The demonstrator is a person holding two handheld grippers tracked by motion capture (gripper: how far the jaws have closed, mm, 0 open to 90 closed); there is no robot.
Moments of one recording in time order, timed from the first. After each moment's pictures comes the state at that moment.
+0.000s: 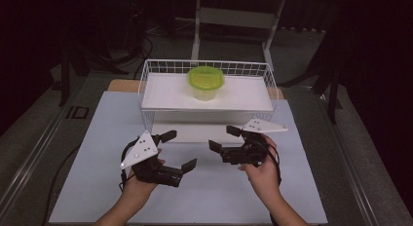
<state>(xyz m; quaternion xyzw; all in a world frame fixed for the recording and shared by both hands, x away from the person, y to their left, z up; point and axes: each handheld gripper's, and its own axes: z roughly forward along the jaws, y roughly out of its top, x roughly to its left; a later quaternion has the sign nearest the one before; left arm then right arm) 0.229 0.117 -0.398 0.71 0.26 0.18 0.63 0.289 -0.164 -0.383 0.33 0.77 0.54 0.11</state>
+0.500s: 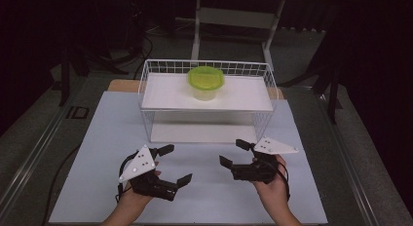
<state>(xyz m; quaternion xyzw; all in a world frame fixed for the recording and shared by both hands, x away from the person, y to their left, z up) 0.215 0.124 -0.435 0.73 0.26 0.16 0.61 0.263 -0.196 -0.418 0.32 0.76 0.55 0.12</state>
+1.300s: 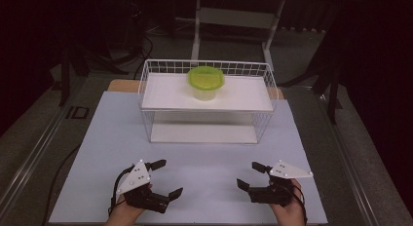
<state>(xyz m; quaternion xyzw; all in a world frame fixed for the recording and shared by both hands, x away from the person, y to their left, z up) 0.202 0.143 -0.474 0.76 0.28 0.15 0.57 0.231 -0.249 -0.466 0.34 0.78 0.51 0.12</state>
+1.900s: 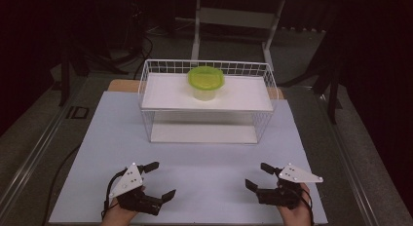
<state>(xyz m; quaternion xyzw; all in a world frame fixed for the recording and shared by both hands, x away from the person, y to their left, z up) 0.198 0.160 -0.484 0.75 0.28 0.16 0.57 0.226 -0.267 -0.471 0.35 0.77 0.52 0.15</state>
